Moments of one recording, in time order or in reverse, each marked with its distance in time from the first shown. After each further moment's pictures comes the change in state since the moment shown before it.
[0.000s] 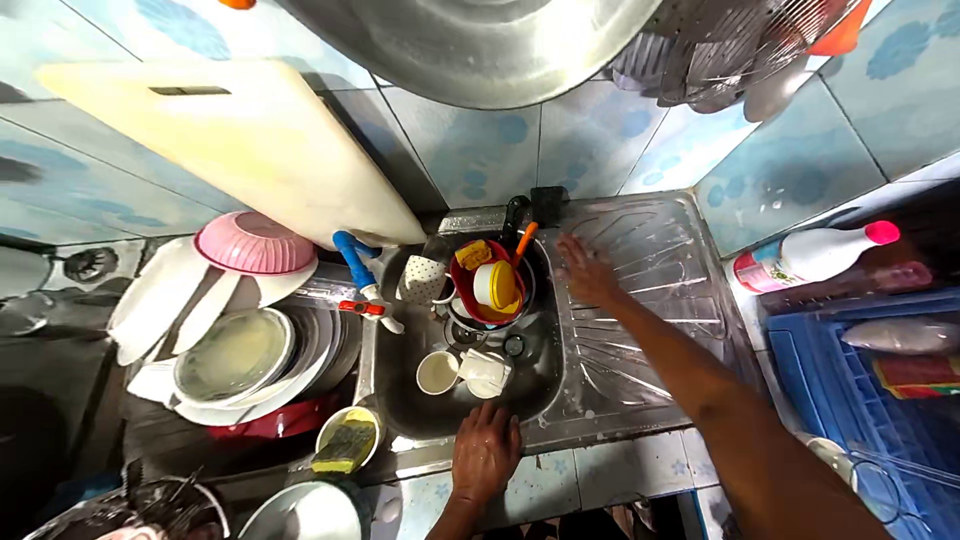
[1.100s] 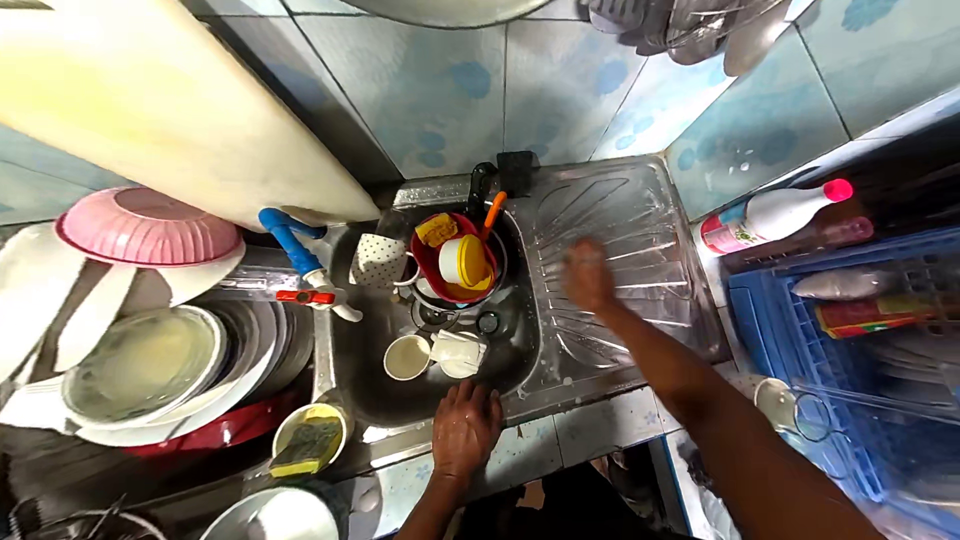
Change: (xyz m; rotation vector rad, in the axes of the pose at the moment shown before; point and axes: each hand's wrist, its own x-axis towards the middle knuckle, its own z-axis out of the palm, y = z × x) left_hand 0.000 0.005 -0.003 -0.038 -0.049 -0.005; right_hand -0.093 0.001 -0.005 0.010 0.091 0.258
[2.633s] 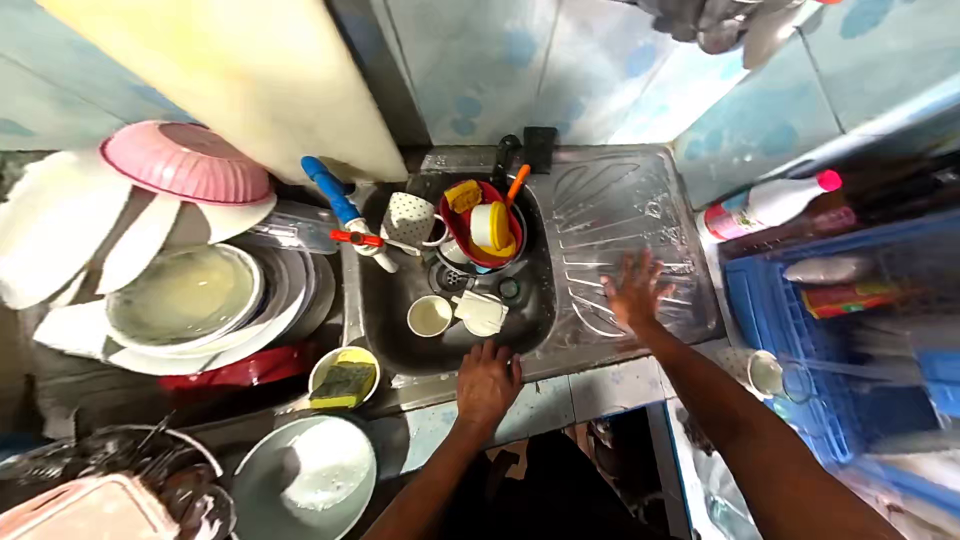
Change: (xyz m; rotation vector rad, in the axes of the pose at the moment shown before) left_hand -0.006 -0.009 -0.004 -0.037 -0.067 0.017; right_hand -0.102 0.014 -0.016 -0.111 -0.174 0.391
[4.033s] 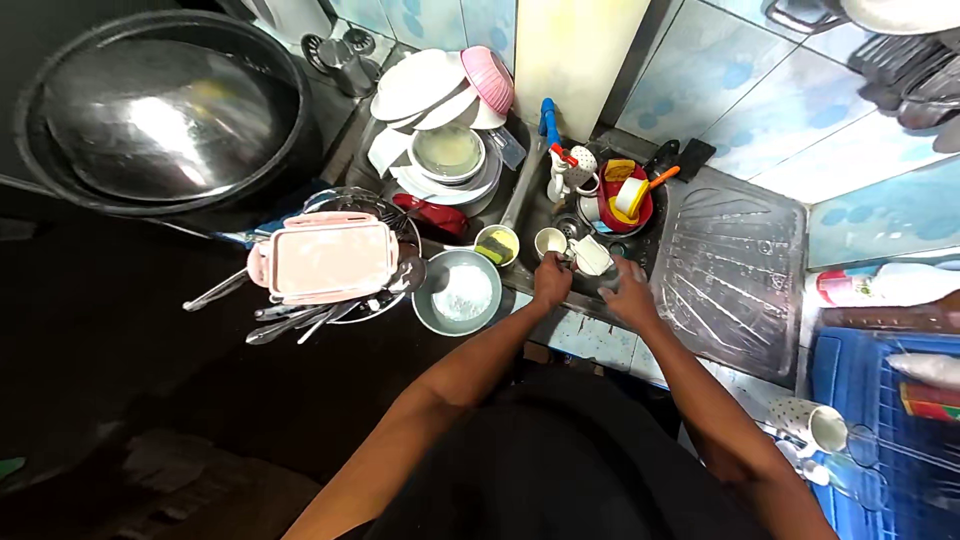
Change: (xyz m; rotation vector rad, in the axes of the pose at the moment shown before) left_hand -0.004 -0.047 -0.046 -0.933 0.074 -0.625; right_hand -0.130 -0.169 -0.040 0.307 -0.225 -0.612
